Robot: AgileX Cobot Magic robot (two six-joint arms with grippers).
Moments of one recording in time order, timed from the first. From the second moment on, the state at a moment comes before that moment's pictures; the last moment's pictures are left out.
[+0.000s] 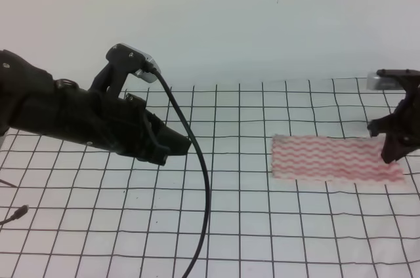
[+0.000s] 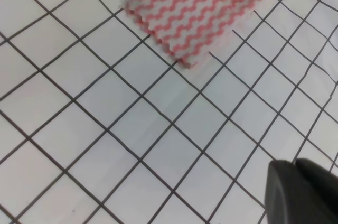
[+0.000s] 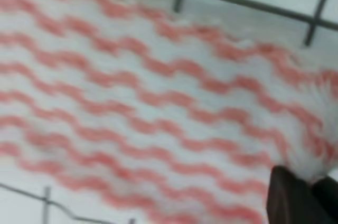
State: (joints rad) left arm -0.21 1.58 -1.13 -1.00 0.84 1.09; right arm 0.01 2.14 -1.58 0.26 1.02 -0.31
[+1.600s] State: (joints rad) left arm -0.21 1.58 -1.13 -1.00 0.84 1.10; right arm 0.25 2.15 -1.60 0.54 0.86 -0.44
